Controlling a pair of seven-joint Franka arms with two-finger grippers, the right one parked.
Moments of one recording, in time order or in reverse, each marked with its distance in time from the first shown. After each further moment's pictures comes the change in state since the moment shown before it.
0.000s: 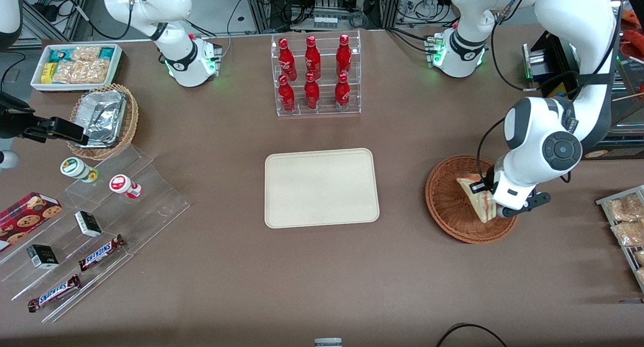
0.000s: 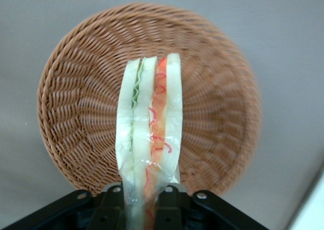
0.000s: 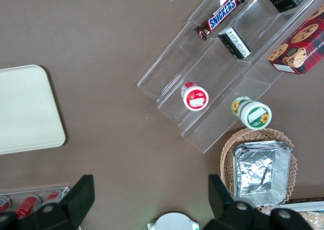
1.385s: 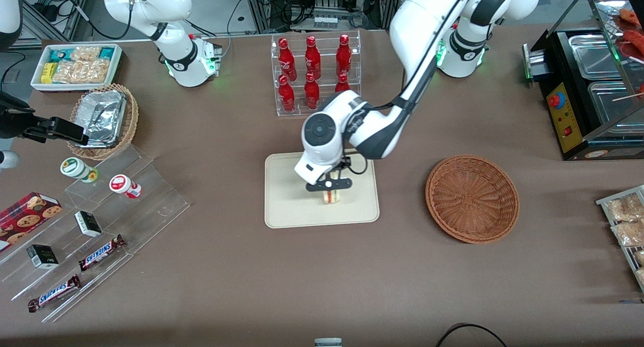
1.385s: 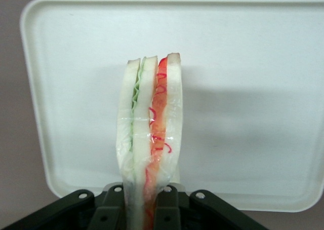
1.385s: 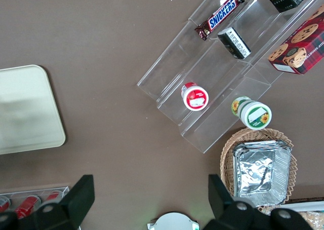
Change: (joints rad) arm -0.647 0.493 -0.019 0.597 -0.032 -0.090 -0.424
